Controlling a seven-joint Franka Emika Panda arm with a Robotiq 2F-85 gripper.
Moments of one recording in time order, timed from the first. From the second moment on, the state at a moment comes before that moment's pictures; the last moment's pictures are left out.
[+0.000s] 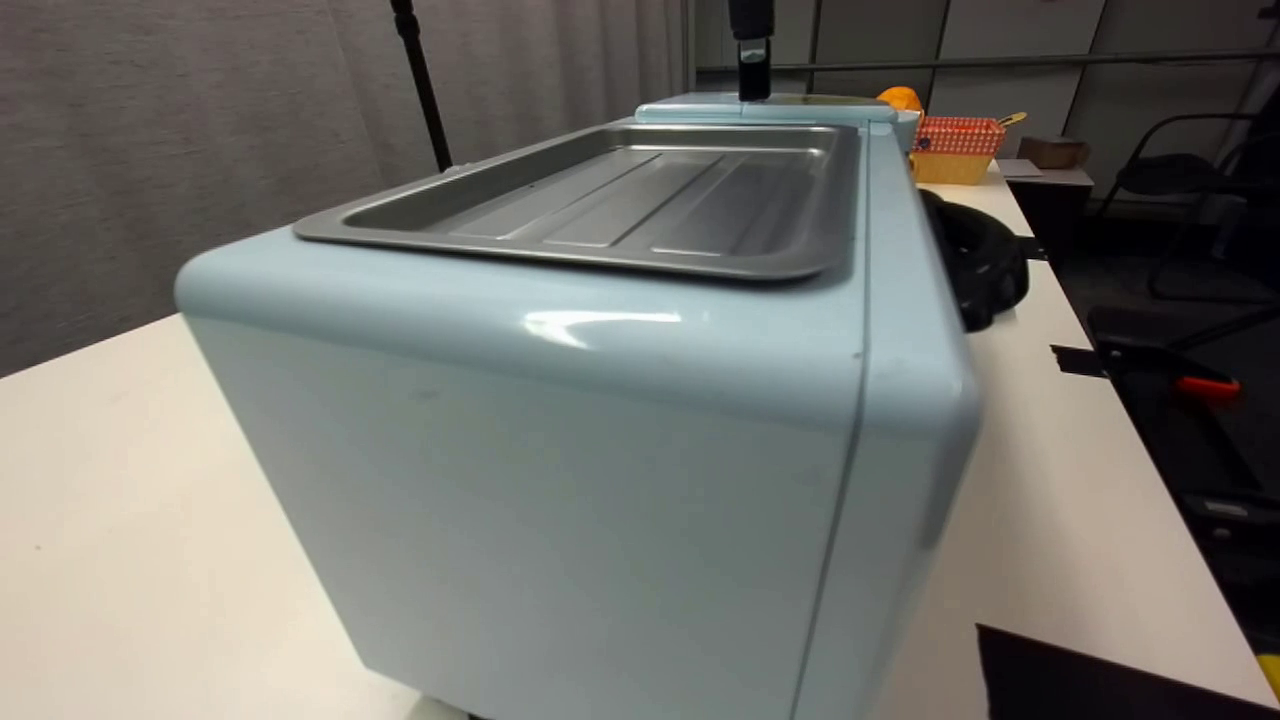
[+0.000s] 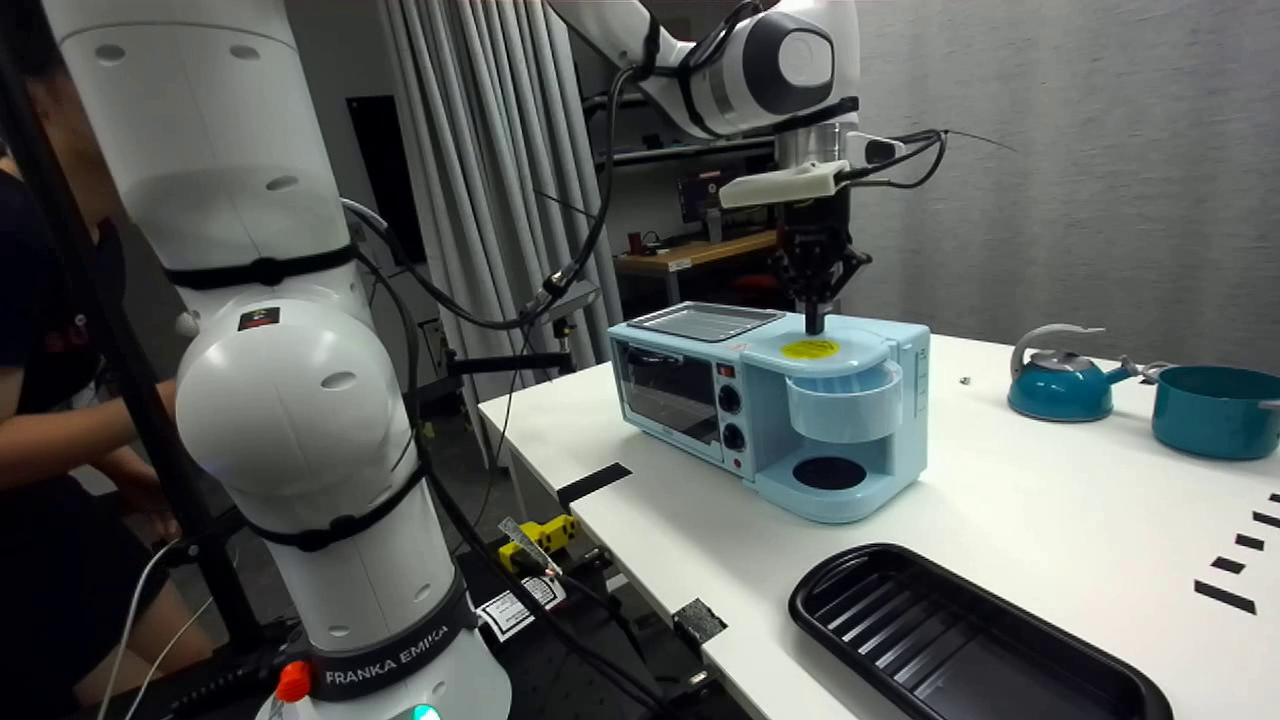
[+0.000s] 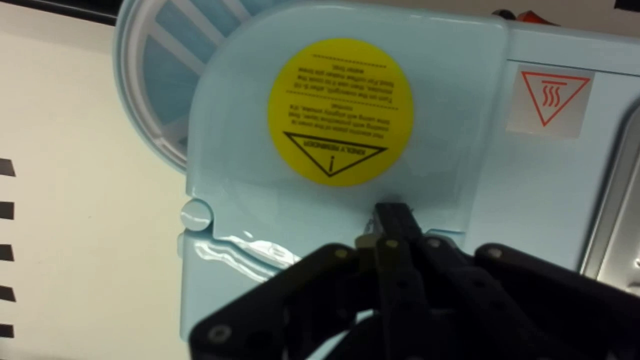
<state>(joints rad) 0.04 0.02 0.05 -2.12 -0.03 2.08 -0.15</state>
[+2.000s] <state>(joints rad) 0.08 -0.32 0.13 -2.33 -0.17 2.26 0.11</state>
